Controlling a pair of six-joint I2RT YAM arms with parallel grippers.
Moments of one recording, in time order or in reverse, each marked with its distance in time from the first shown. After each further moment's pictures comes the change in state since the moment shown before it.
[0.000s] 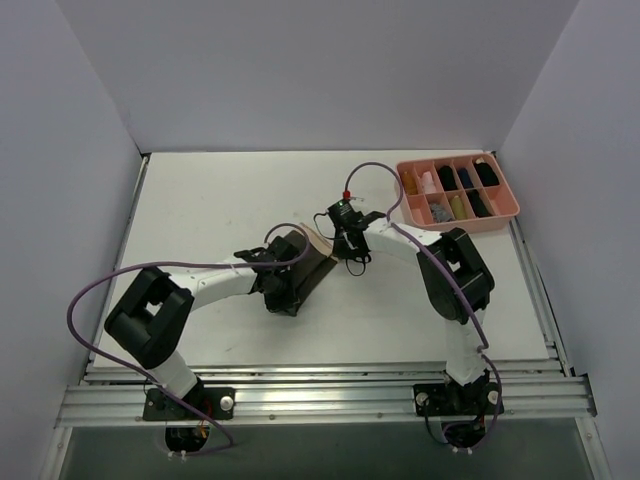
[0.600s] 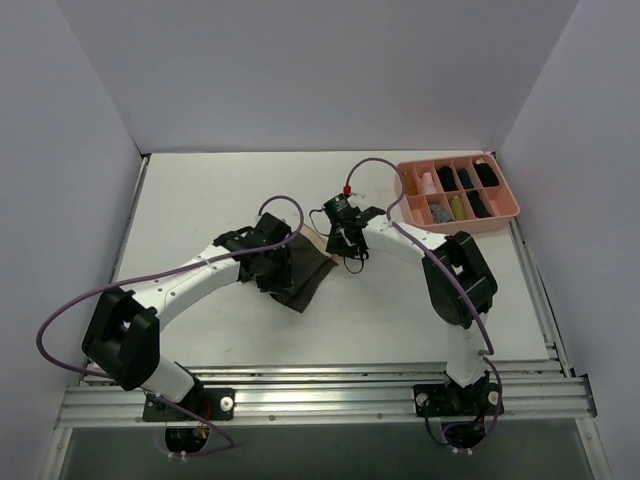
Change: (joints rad) left arm 0.027 -0.149 0.172 -0.202 -0.071 0.118; right arm 0.028 -0.039 0.044 -0.074 0.001 0.105
